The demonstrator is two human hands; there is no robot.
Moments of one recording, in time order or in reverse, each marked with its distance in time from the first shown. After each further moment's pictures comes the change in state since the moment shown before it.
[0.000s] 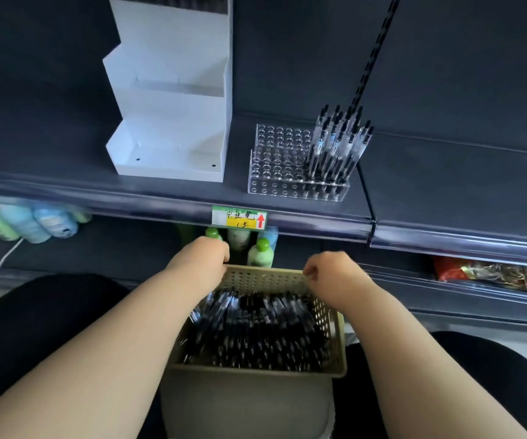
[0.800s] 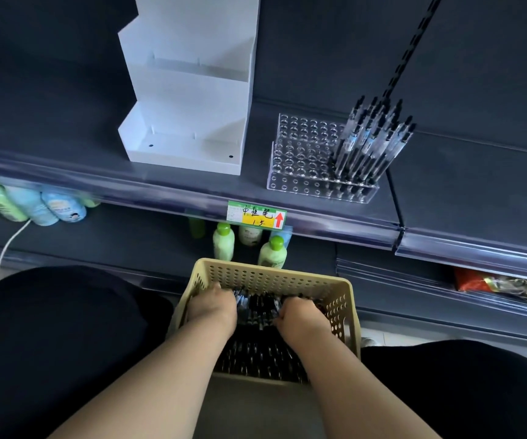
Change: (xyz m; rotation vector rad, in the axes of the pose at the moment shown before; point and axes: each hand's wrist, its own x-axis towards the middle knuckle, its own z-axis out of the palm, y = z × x) left_hand 0.018 -0.012 0.113 0.116 -0.220 -0.276; right_hand 0.030 -0.030 0.114 0.106 -0.217 0.168
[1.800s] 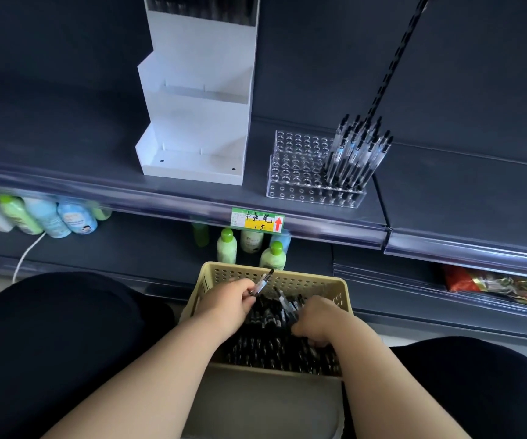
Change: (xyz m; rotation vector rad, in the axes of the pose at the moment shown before) left_hand -0.037 -0.010 -0.020 -0.450 0.255 0.313; right_hand -0.048 0.005 -0.052 -0.066 -0.191 -0.015
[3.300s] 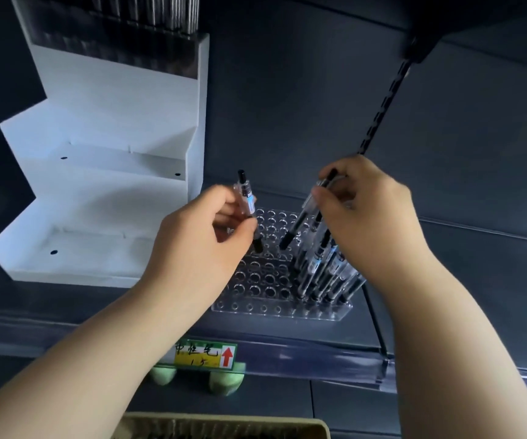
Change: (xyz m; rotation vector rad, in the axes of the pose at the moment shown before) left_hand 0.121 0.124 -0.161 -0.610 0.564 0.394; right_hand 0.000 -0.030 -0.251 0.353 1.158 -0.561
